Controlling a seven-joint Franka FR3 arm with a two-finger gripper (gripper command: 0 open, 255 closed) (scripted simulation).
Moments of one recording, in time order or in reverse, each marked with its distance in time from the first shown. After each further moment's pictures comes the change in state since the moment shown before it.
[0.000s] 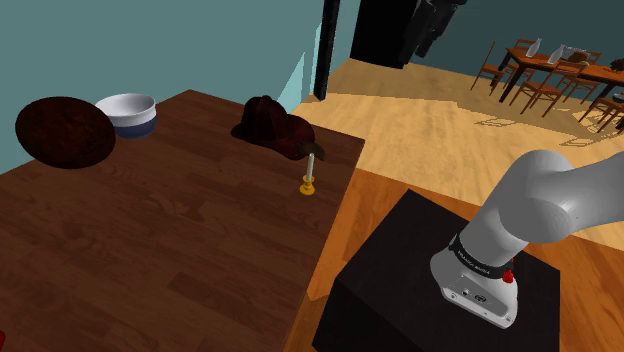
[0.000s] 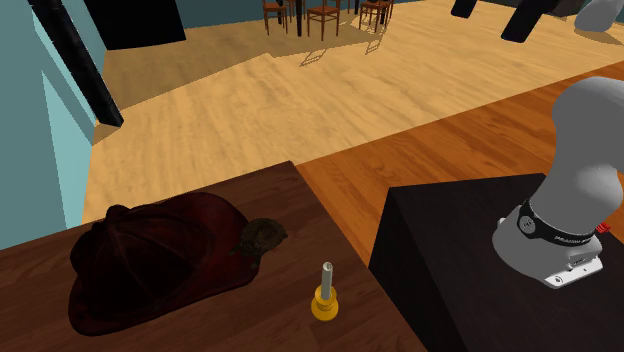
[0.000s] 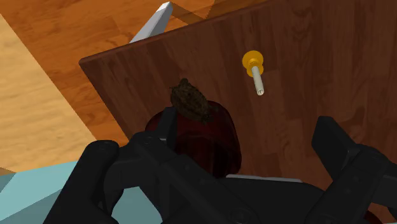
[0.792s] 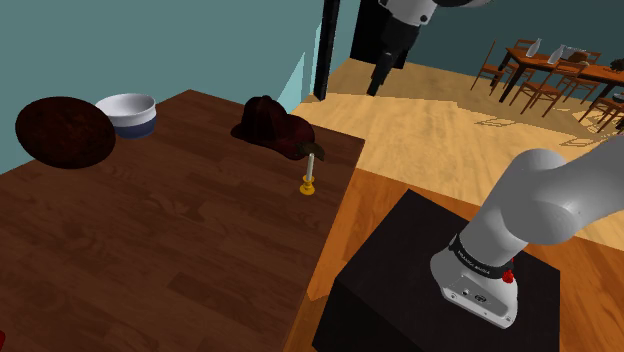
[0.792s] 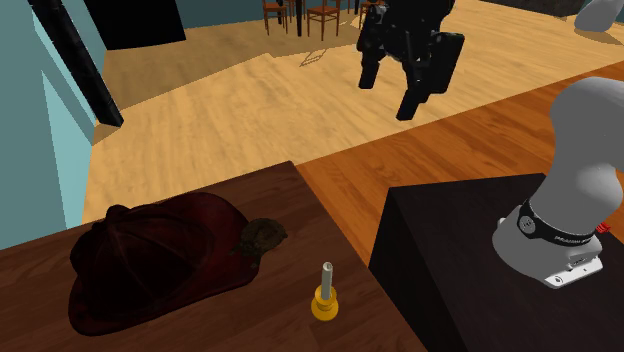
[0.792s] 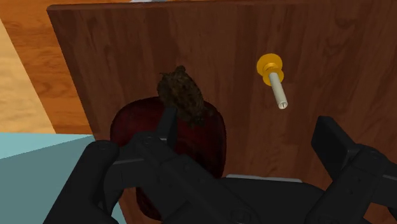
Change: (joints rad) arm 0.063 0.218 -0.139 -0.109 -0.050 0.299 -0.320
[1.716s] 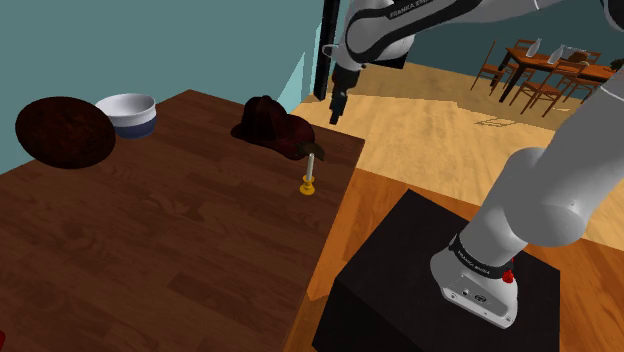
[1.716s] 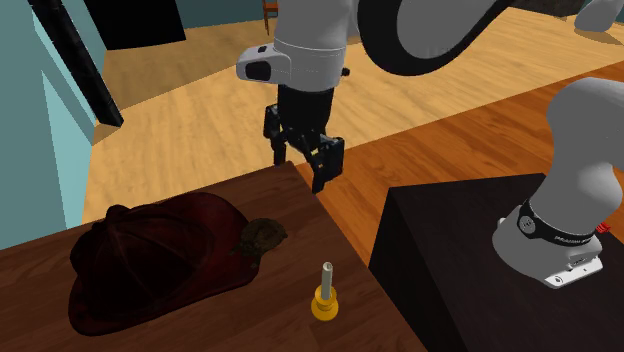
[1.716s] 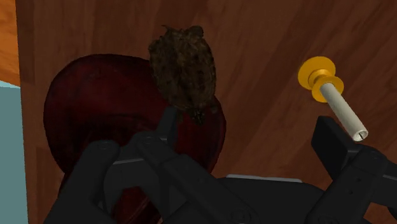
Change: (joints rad) arm 0.099 0.500 -0.128 0.124 0.080 0.327 -0.468
